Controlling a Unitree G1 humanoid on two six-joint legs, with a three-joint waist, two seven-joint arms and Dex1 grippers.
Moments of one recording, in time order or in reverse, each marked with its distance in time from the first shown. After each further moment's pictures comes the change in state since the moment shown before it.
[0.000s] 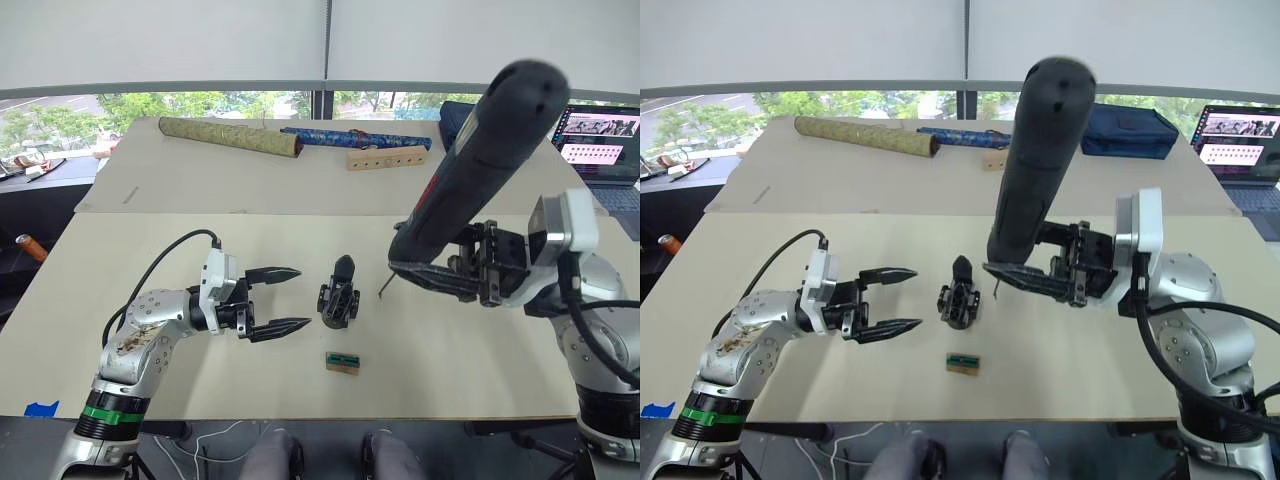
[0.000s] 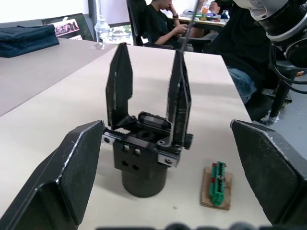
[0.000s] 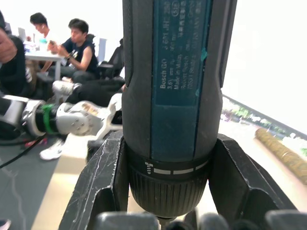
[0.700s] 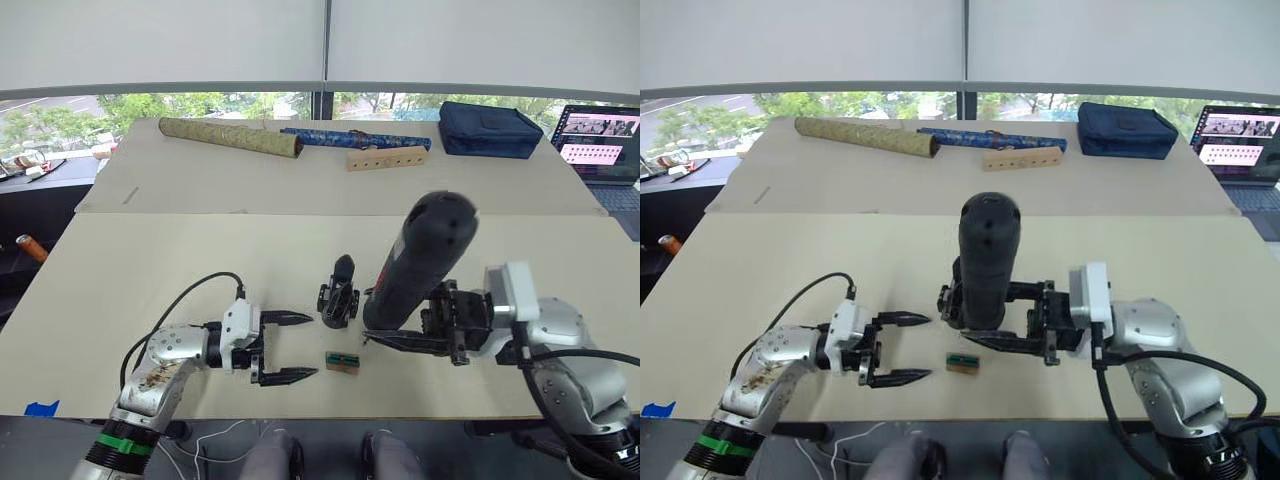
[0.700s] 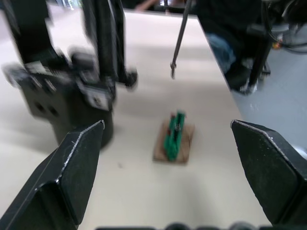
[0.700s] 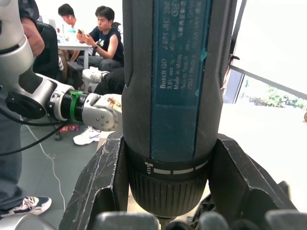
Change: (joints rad) left arm 0.148 0.009 -0.087 -0.025 0.089 -0.148 -0.049; right arm 0.210 0.011 0.083 -0.133 -0.078 -0.080 0.066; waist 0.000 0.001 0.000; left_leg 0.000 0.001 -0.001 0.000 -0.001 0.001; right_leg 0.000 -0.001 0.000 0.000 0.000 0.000
